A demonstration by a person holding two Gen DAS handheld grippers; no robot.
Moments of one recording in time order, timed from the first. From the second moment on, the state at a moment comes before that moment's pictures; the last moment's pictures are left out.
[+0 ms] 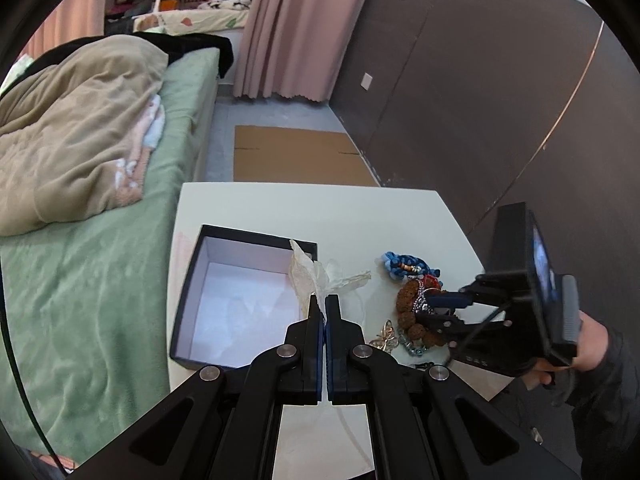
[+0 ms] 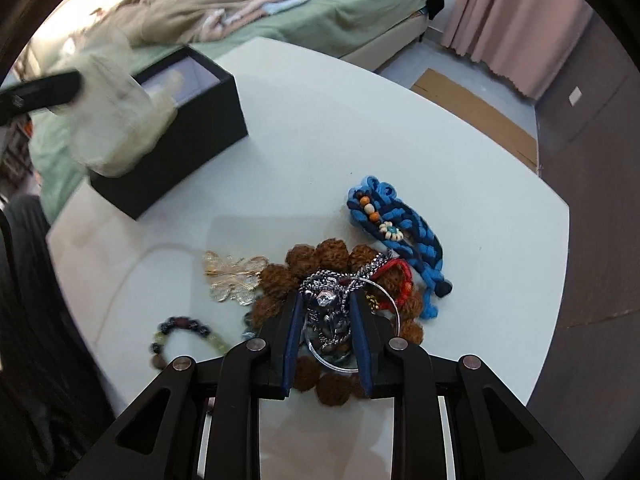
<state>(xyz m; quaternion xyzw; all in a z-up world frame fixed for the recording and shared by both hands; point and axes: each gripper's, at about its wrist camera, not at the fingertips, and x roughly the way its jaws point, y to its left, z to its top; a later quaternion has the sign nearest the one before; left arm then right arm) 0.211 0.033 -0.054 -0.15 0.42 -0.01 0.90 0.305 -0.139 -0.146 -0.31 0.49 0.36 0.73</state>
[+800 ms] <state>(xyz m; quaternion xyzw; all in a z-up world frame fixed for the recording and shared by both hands) 0.178 0.067 -0.021 -0.18 0.36 0.00 0.91 0.312 -0.165 -0.014 -0.13 0.46 0.38 0.79</state>
